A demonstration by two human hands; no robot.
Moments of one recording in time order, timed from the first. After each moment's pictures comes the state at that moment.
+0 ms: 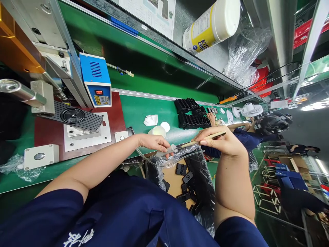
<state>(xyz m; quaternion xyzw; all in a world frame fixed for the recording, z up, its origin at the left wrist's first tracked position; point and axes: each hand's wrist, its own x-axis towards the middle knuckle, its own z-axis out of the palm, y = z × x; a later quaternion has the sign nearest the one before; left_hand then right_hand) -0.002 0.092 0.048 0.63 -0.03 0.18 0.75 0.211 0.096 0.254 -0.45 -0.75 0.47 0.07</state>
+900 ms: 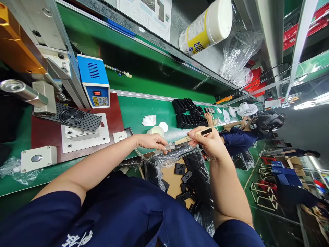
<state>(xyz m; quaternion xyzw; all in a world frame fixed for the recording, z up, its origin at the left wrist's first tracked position) -0.001 0.089 0.040 0.65 0.05 0.21 0.73 0.195 0.070 0.216 -0.60 -0.60 0.48 0.22</state>
